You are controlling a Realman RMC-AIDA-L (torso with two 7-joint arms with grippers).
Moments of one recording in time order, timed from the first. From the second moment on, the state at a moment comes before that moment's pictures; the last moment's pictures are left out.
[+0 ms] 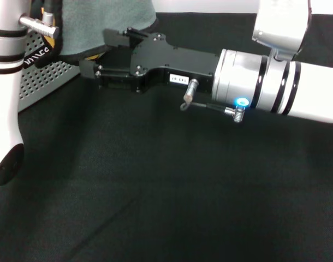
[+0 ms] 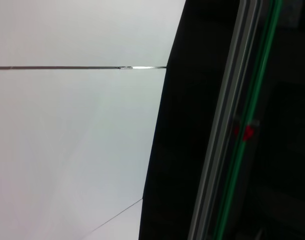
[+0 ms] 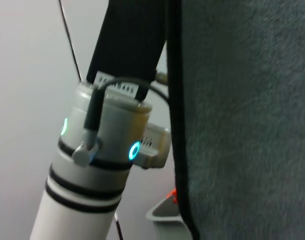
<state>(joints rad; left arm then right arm) -0.42 -2.10 1.76 0.79 -0.19 1.51 -1.58 0.75 2.03 -2.09 -0.73 2.69 0.93 -1.99</state>
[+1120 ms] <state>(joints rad) -0.42 -2.10 1.76 0.80 -0.21 1.51 -1.58 0.73 2.03 -2.18 -0.71 2.69 0.97 -2.01</state>
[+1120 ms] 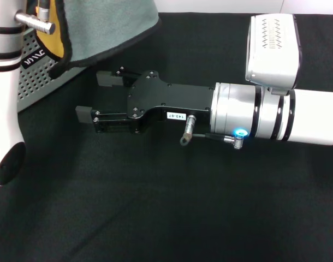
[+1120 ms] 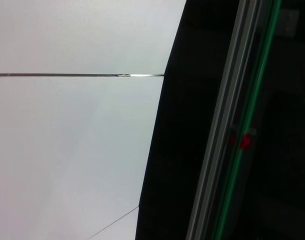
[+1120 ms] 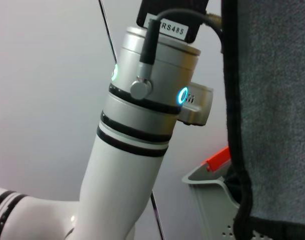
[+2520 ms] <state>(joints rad) -0.43 -2.10 1.85 0.81 -0.26 1.51 -1.60 0.74 2.03 -2.16 -0.71 2.78 0.95 -2.11</state>
